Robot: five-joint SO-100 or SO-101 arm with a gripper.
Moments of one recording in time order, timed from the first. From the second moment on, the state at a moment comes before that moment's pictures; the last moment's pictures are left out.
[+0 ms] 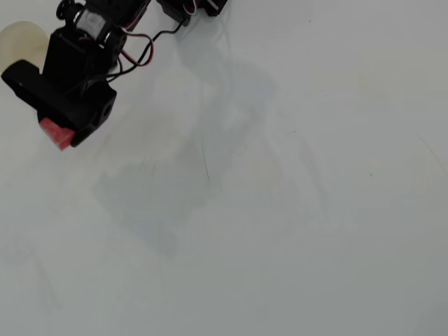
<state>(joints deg) 41.4 115.8 117.3 40.0 81.2</state>
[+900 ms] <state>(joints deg) 58.6 131.3 126.6 41.0 78.7</state>
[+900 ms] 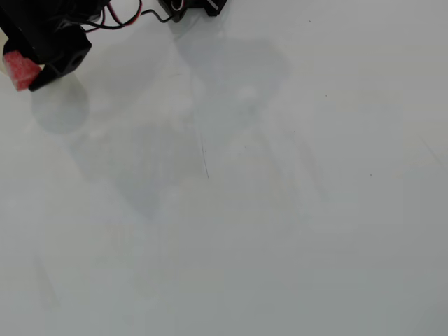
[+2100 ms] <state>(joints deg) 68.6 131.5 131.4 41.6 75.4</state>
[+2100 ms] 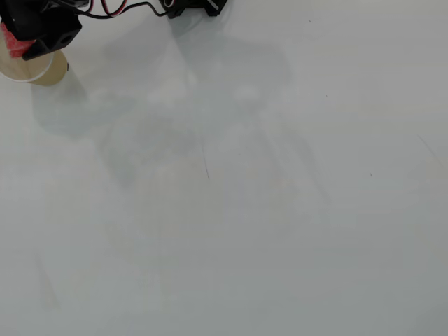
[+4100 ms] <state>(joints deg) 66.5 121.5 124.1 40.8 75.4</state>
